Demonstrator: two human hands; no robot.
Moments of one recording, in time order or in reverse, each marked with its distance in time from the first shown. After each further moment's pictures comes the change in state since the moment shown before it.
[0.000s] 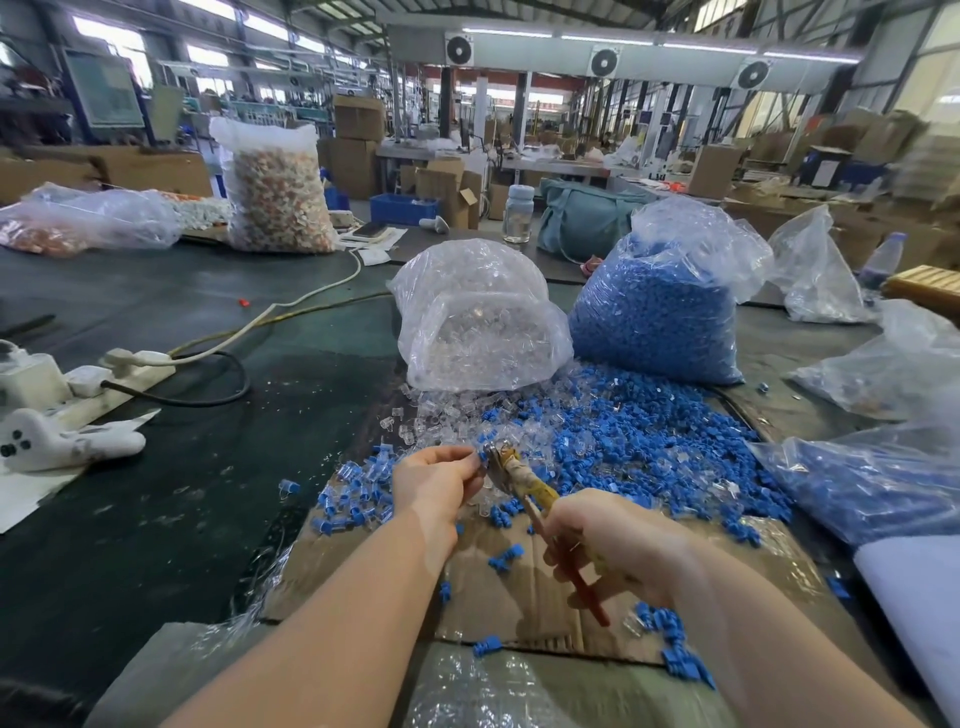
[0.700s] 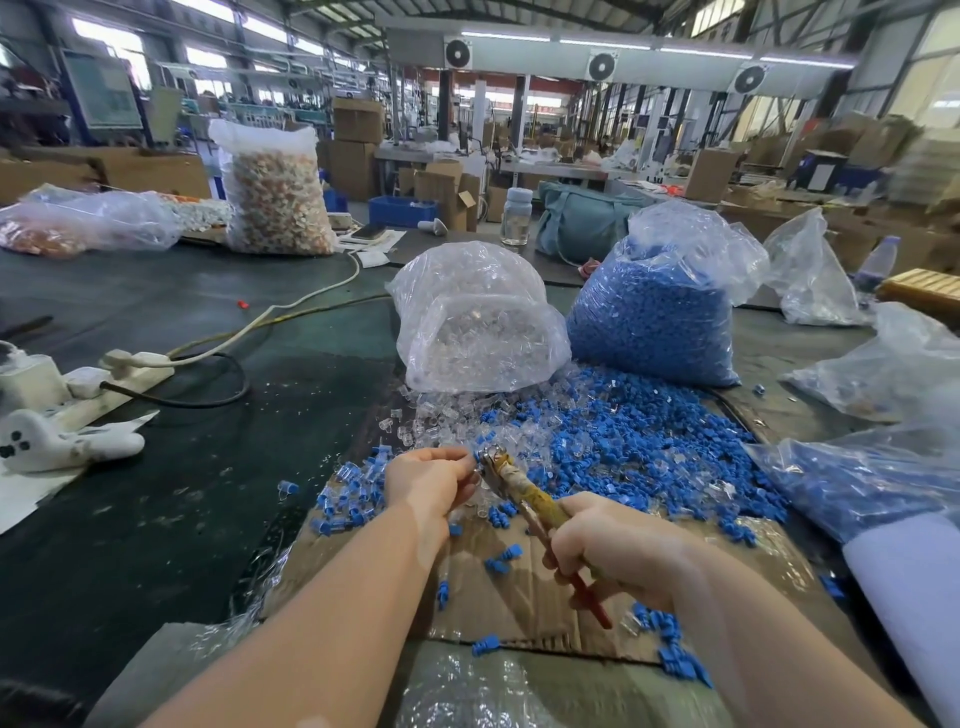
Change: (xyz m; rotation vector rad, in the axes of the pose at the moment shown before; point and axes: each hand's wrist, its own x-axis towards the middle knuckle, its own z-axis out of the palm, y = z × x) left_hand -0.006 0.011 -0.004 0.061 0.000 -0.028; right_hand -0.003 0.002 -0.002 -0.105 -0.039 -0.008
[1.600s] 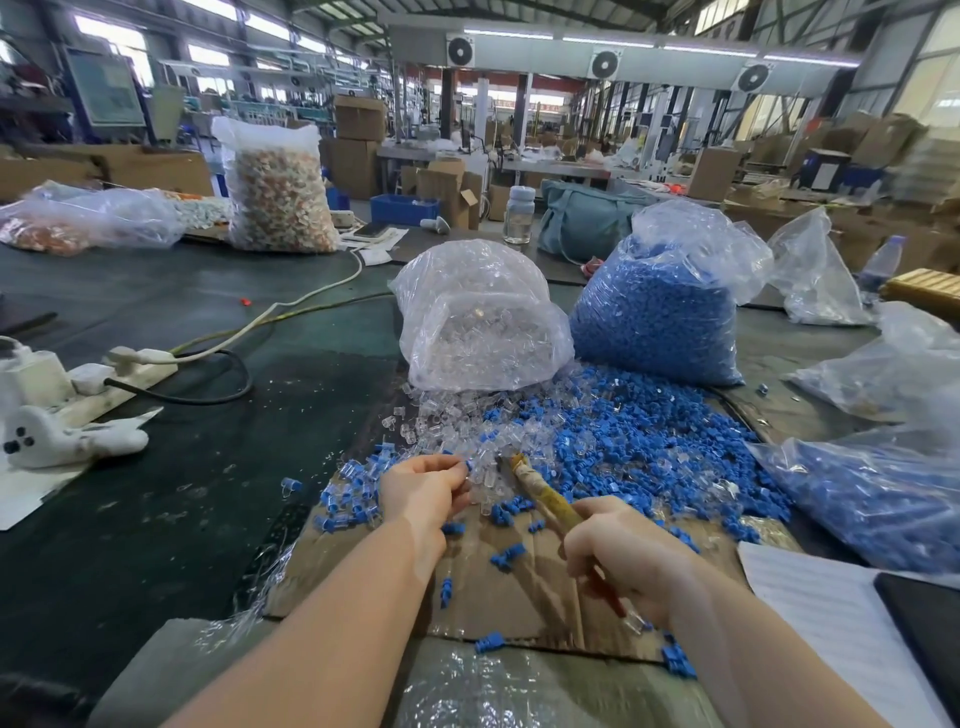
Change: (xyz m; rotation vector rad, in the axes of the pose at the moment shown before) left_hand 0.006 -0.014 -0.009 -0.013 0.040 0.016; right_hand 0.006 0.015 0.001 0.147 0.153 0.028
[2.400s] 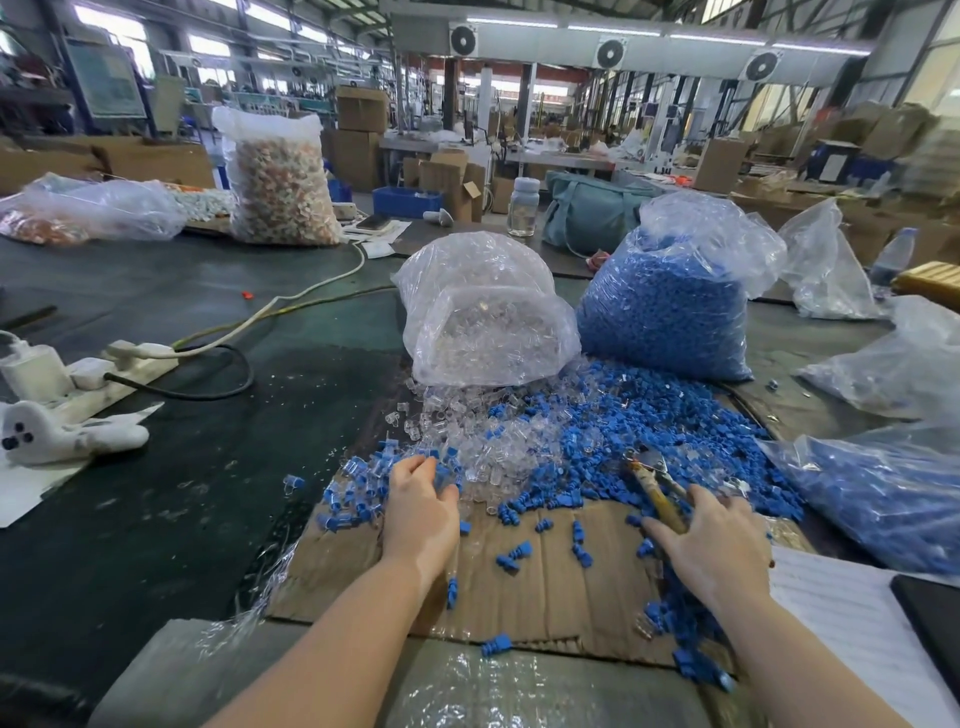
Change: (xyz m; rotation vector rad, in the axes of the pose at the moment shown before) left_hand 0.003 -0.021 -0.016 0.745 -0.063 0.435; right_hand 0.049 0.062 -0.053 -0.825 0.808 0.025
